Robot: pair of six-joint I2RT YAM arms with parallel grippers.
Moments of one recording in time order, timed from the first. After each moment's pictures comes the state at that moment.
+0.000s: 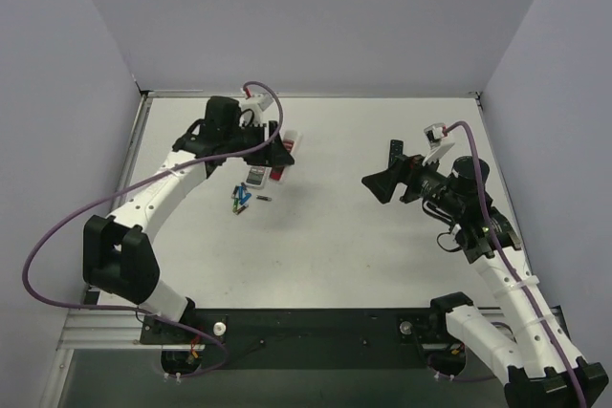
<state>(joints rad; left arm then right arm) -0.33 1.56 1.34 -0.46 0.50 -0.31 0.26 0.80 0.80 -0.28 -0.41 0.36</state>
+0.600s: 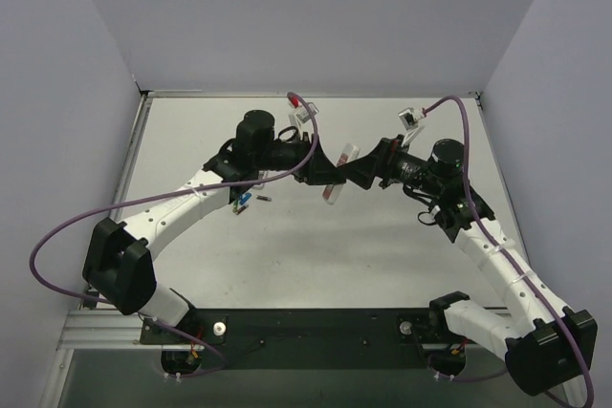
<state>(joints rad) -0.64 1.51 1.22 0.01 0.75 -0.64 0.34 1.01 0.82 0.06 -0.64 0.61</state>
